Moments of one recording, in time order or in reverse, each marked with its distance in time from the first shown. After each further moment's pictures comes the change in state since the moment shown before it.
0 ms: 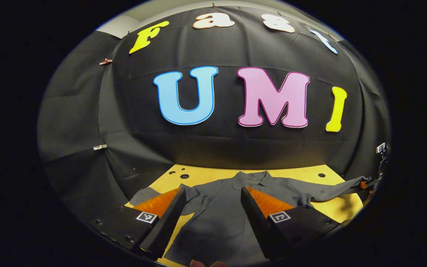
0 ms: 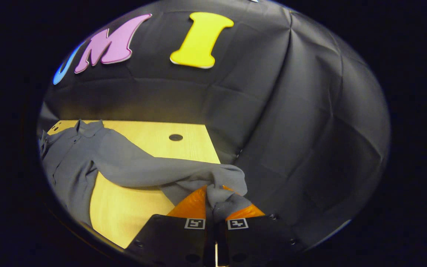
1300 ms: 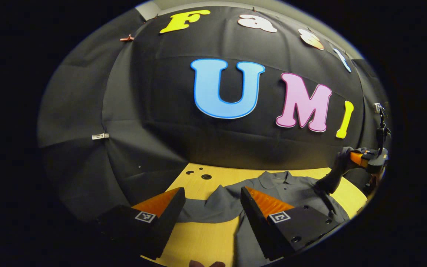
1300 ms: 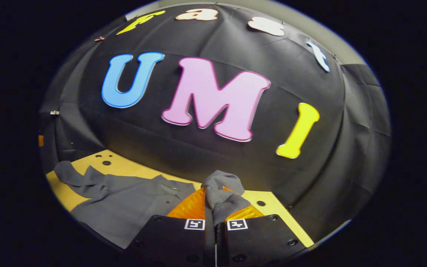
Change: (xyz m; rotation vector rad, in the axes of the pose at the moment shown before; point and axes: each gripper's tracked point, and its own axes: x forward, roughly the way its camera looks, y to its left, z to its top) left arm 0.060 0.218 -0.043 -0.095 -0.002 -0.076; right arm -0.157 0.401 0.182 -0.107 -0.360 0.242
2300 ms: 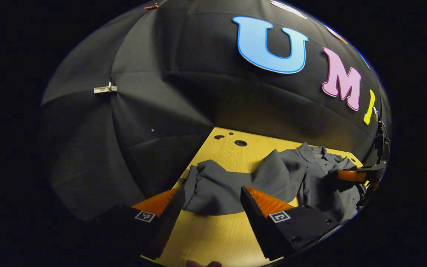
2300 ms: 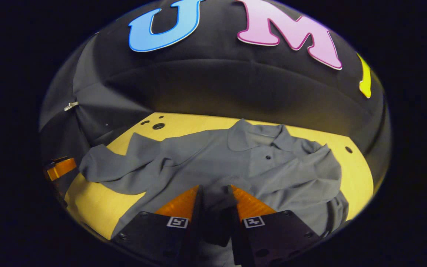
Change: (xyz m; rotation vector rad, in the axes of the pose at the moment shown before) left arm 0.104 0.122 -0.129 -0.055 0.226 0.078; right arm 0.041 0.244 -0.144 0.188 0.424 0.356
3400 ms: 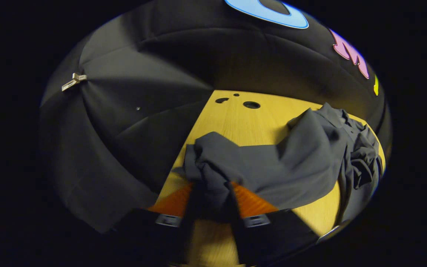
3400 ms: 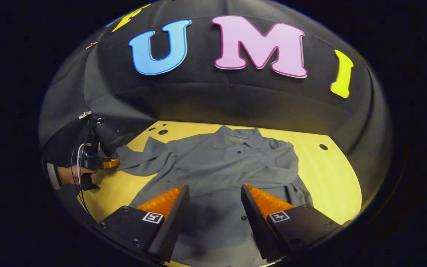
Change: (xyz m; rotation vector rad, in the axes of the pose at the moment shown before) left arm 0.088 0.007 -0.040 0.136 0.255 0.050; right arm -0.164 -0.071 0.000 0.031 -0.041 -0.061
